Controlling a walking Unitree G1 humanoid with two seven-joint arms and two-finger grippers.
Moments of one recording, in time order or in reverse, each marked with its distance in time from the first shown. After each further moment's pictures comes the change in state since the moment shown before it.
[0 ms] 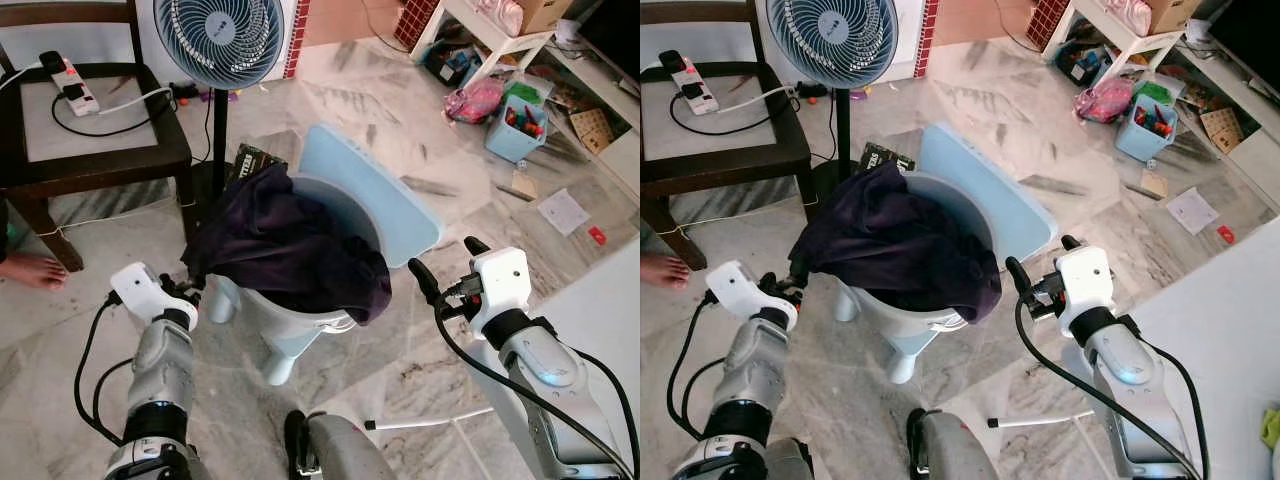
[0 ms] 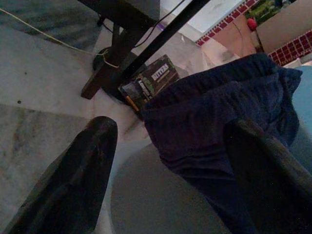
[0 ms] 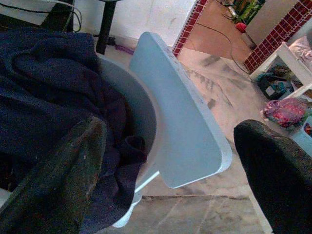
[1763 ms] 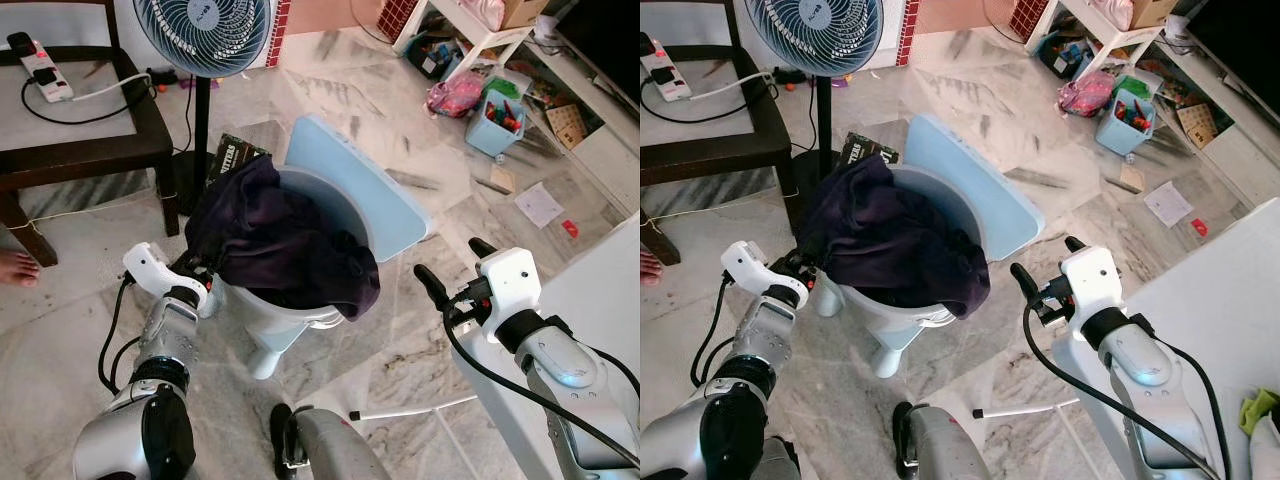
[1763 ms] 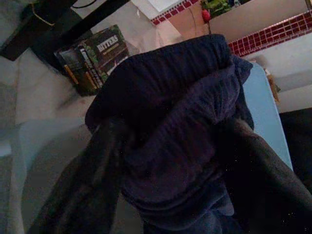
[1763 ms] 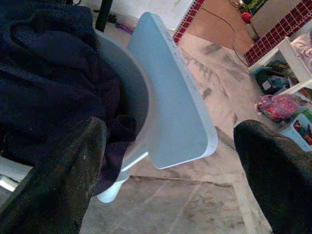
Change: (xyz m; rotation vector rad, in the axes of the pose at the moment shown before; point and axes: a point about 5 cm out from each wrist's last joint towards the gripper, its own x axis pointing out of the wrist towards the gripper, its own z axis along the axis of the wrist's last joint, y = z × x) left arm 0.027 -0.017 0.001 -0.203 0.050 -0.175; right arm -0.009 -0.008 0.005 -0.062 0.033 0.054
